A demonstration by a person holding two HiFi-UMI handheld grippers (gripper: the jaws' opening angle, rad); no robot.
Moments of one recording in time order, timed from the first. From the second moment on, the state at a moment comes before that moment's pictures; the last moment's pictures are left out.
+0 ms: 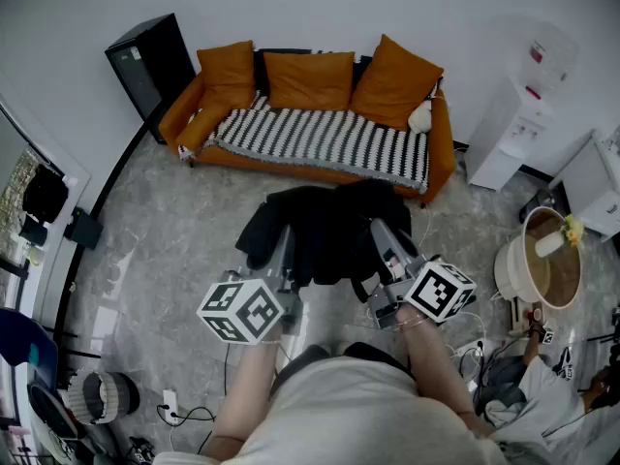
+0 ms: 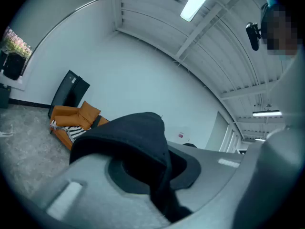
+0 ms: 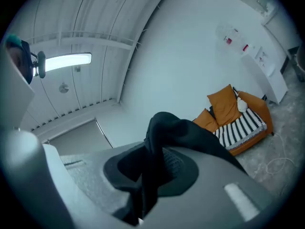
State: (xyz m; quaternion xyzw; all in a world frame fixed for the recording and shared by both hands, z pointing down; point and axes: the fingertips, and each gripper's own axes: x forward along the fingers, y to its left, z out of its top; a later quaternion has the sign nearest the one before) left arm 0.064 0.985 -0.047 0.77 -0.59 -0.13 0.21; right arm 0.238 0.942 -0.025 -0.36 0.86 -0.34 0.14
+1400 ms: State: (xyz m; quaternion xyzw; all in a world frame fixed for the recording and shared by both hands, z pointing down) left arm 0.114 0.949 -0.011 0.76 -0.60 -0.10 0.23; right arm 0.274 0.906 0.003 -0.32 0.86 -0.37 0.12
